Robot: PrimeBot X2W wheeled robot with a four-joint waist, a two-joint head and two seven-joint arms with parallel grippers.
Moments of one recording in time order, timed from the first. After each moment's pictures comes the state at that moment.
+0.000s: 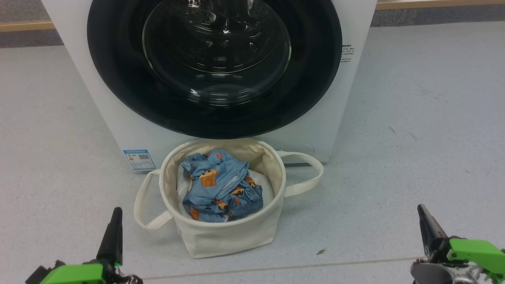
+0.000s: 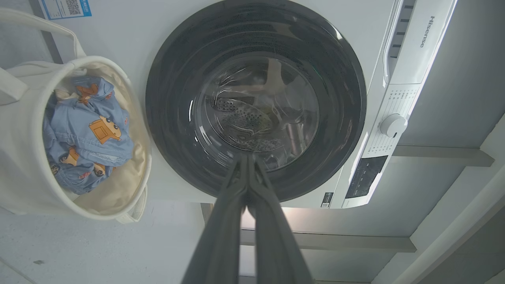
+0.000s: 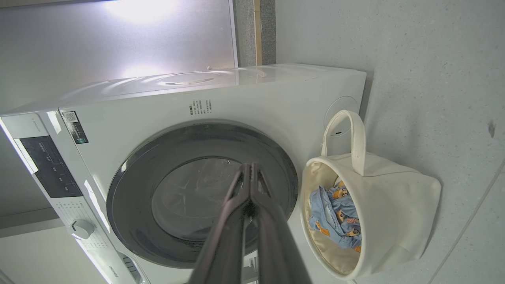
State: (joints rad) left arm -0.06 0.05 0.08 0.27 -1.62 -0.12 0.10; right arm -0.06 -0.05 -0.13 0.27 1.61 0.13 0.11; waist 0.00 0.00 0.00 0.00
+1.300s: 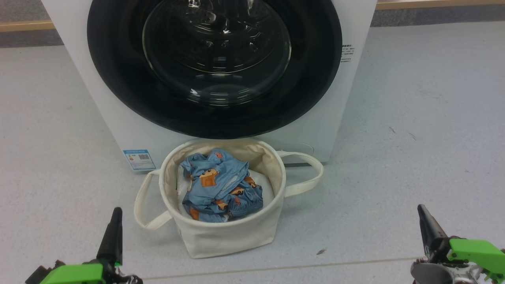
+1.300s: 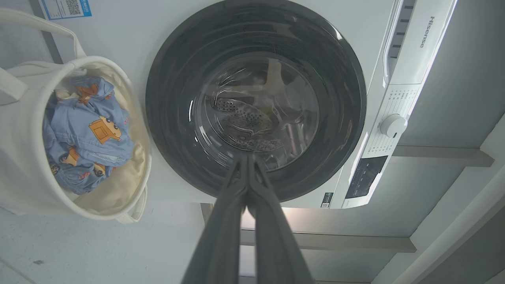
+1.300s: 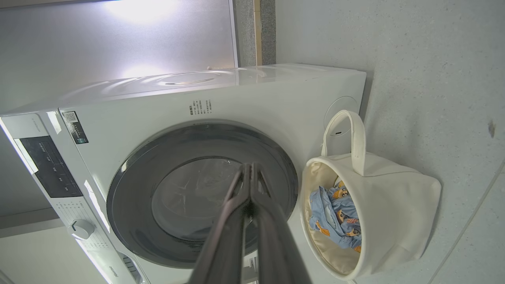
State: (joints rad) left arm -0.06 0.04 0.08 0.27 -1.62 -0.12 0.11; right arm -0.06 -0.05 -0.13 0.27 1.61 0.13 0.11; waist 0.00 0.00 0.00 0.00
